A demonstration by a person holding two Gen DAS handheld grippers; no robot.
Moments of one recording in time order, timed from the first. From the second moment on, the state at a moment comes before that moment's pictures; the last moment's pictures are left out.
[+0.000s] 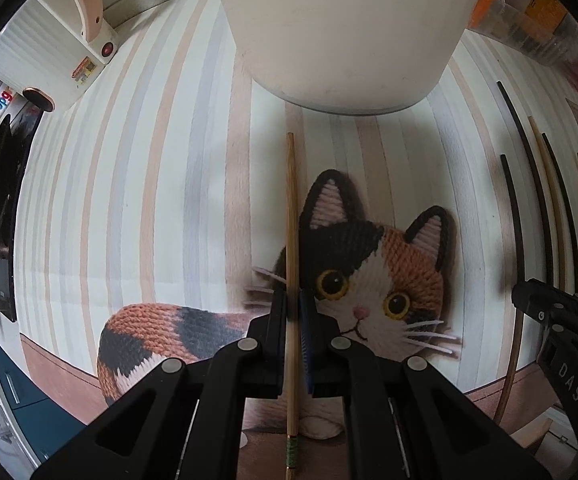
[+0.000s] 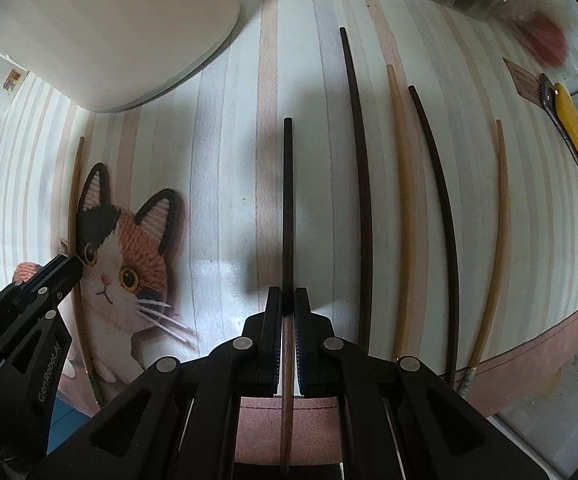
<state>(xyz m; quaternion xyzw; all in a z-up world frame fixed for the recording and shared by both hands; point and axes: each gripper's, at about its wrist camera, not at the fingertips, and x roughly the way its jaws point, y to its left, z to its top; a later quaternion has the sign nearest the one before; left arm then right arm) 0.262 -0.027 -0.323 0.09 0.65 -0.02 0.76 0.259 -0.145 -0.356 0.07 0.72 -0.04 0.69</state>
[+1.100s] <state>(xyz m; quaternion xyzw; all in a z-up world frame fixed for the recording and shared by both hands) 0.247 0.020 -0.154 0.00 0.49 -0.02 0.87 0.268 -0.182 -0.194 0.13 0.55 -0.02 0.83</state>
